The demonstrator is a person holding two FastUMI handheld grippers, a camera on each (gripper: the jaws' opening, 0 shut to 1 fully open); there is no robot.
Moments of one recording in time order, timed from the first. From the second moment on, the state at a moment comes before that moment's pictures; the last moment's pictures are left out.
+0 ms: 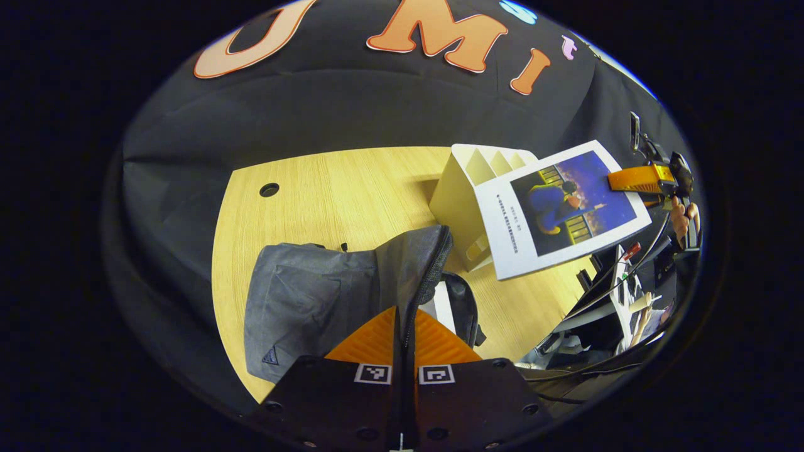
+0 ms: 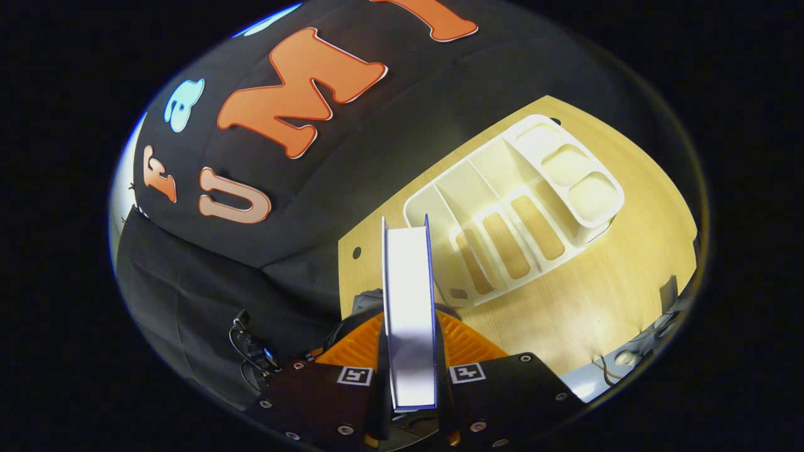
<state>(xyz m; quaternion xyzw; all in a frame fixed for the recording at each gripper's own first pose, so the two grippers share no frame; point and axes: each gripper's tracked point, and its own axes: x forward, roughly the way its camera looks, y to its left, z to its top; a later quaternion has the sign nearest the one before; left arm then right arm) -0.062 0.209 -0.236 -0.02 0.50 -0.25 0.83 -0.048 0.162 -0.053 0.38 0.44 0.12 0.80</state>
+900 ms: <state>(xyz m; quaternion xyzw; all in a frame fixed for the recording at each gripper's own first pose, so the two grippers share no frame) -0.058 0.221 -0.216 -0.02 0.49 -0.24 0.84 -0.096 0.278 -0.155 0.48 0.47 0.18 0.72</state>
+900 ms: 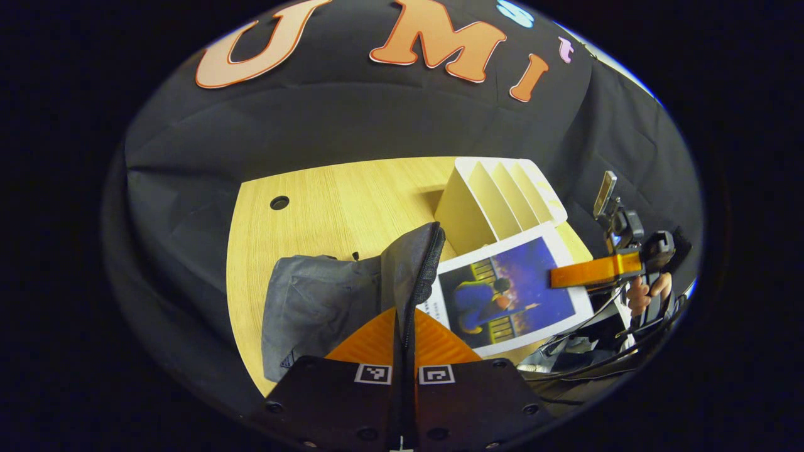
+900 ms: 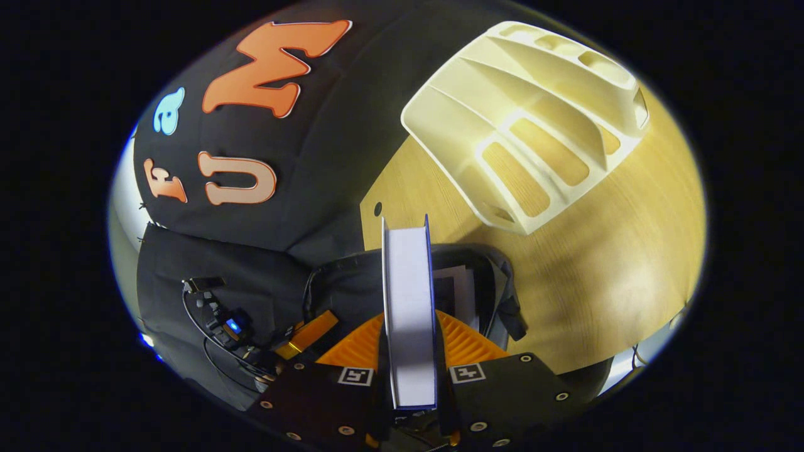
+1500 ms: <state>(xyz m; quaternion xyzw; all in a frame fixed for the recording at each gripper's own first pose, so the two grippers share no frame) -0.065 0.205 -0.211 -0.02 0.48 -0.24 0.84 -0.083 0.336 -0.191 0.50 0.45 0.21 0.71</state>
